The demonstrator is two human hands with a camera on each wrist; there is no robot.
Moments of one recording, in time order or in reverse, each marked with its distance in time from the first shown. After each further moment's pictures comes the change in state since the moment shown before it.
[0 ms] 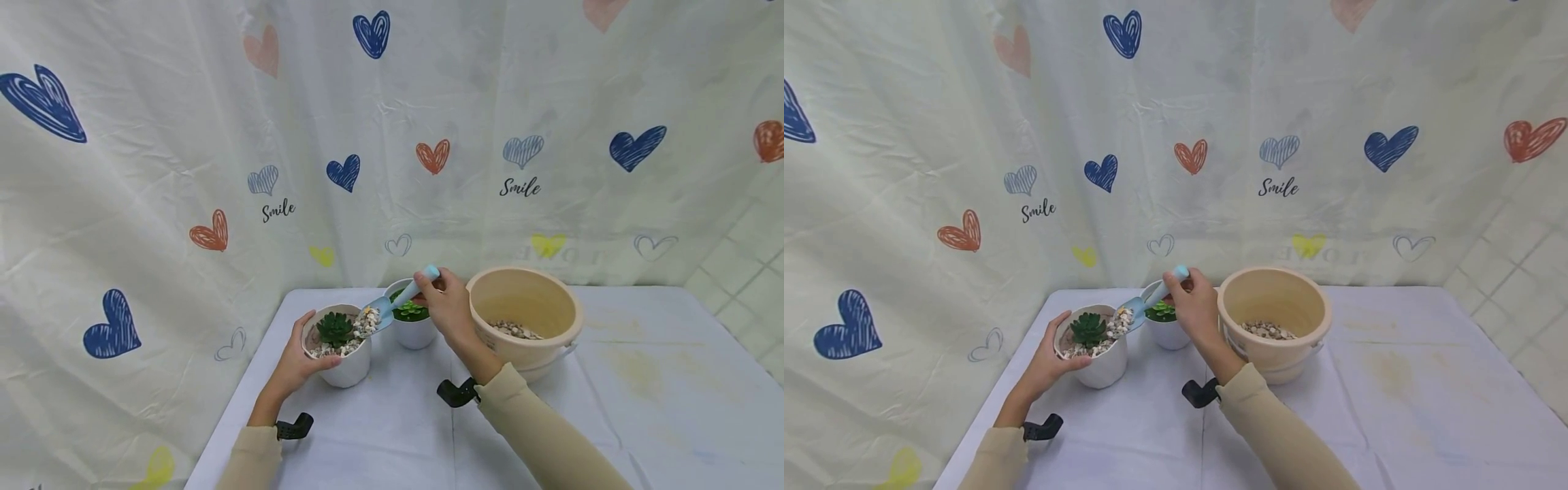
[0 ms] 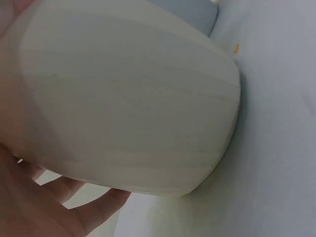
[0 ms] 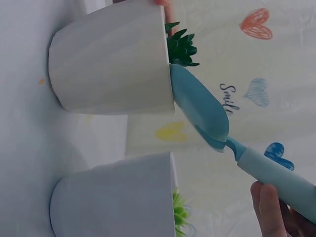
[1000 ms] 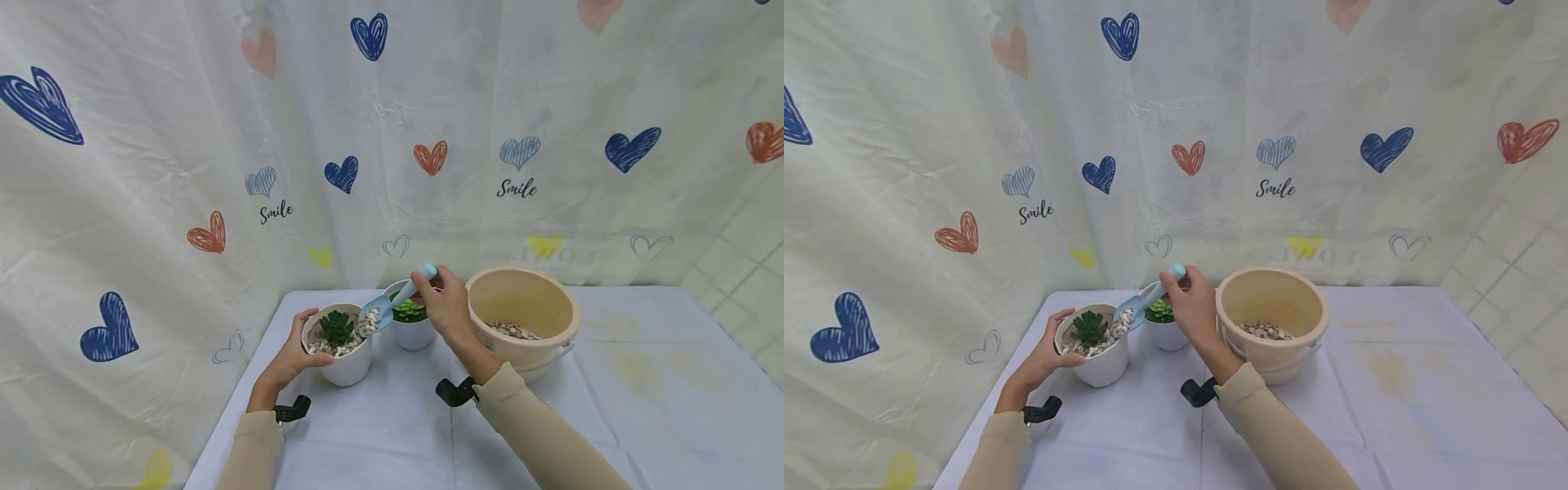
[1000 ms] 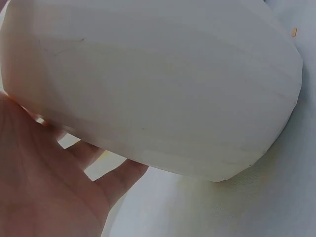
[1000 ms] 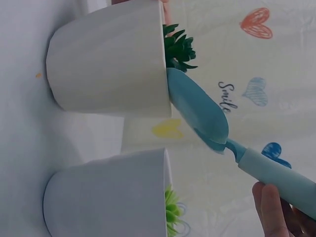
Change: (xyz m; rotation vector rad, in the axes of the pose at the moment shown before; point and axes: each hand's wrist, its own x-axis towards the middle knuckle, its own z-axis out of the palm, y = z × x) left_hand 0.017 -0.004 -0.015 -0.172 -0.221 0.025; right_hand -0.002 -0.004 0.000 -0.051 0.017 -0.085
